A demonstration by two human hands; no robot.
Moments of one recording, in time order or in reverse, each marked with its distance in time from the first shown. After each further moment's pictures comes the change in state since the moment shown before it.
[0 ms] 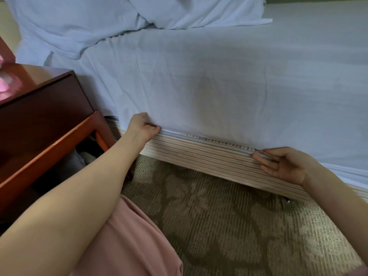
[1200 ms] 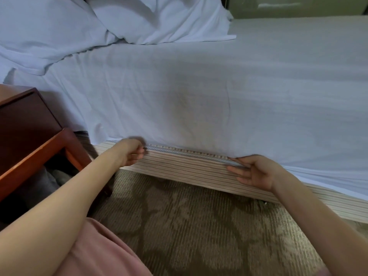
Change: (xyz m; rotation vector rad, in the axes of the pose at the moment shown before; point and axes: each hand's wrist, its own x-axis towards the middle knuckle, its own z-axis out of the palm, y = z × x) left_hand -0.005 -0.027 0.002 1.090 0.157 -0.019; right_hand -0.010 -0.003 -0.001 -0.055 0.019 0.063
